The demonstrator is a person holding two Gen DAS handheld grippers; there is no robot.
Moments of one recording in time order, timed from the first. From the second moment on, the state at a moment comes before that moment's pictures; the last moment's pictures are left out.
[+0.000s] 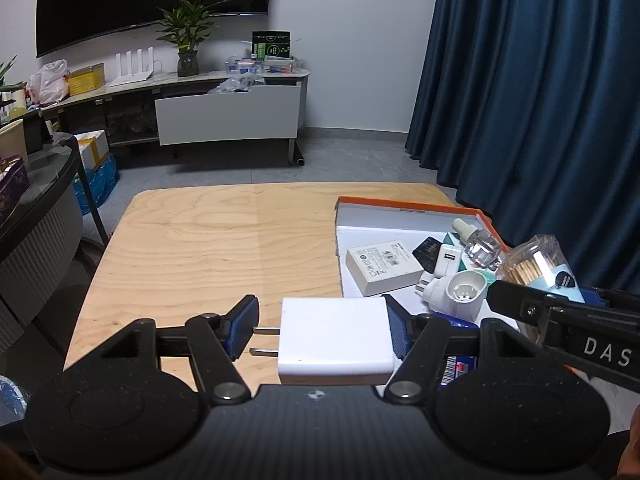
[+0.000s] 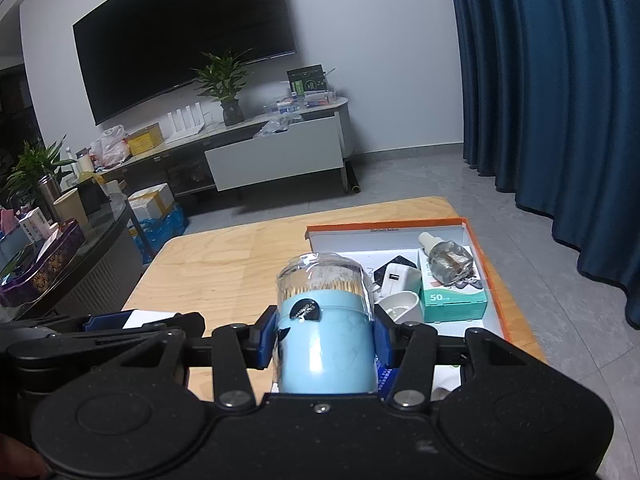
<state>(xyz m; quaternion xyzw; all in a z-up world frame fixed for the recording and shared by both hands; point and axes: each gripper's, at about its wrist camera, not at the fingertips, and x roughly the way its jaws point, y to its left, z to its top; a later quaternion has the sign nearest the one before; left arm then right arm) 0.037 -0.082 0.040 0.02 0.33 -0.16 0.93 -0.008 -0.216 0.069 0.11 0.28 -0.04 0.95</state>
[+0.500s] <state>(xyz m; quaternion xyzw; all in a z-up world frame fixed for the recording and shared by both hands) 0.036 -0.092 0.041 0.03 0.33 -0.18 0.93 -0.012 -0.230 0.071 0.12 0.27 -0.05 0.95</state>
